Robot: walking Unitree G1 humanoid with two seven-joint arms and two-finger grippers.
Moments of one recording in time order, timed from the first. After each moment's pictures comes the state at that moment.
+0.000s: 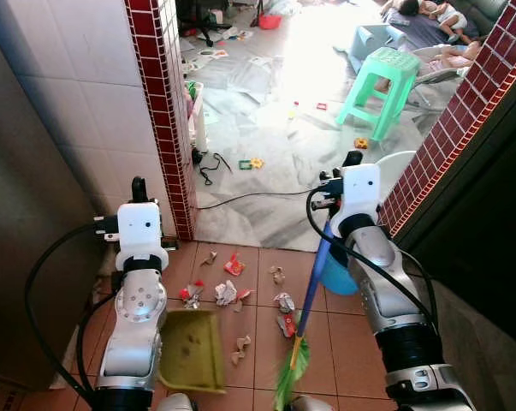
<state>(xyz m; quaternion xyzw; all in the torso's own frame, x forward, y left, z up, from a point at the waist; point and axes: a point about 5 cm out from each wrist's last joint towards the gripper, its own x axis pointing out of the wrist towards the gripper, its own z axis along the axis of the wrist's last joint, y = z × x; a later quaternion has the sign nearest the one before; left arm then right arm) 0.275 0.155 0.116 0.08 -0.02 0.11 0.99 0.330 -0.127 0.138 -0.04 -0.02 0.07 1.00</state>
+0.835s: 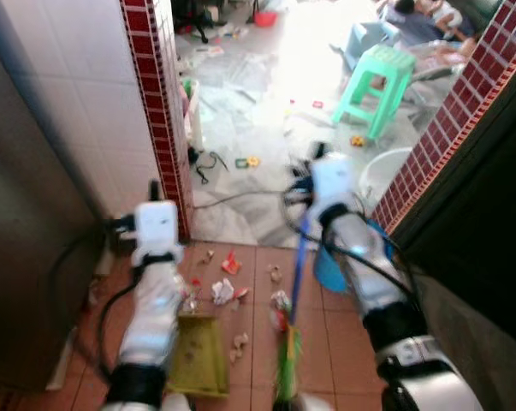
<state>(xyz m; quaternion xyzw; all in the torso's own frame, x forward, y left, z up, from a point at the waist) 0.297 0.135 0.096 0.08 0.00 0.11 0.99 0.343 -0.089 0.147 -0.07 -0.07 0.21 0.97</state>
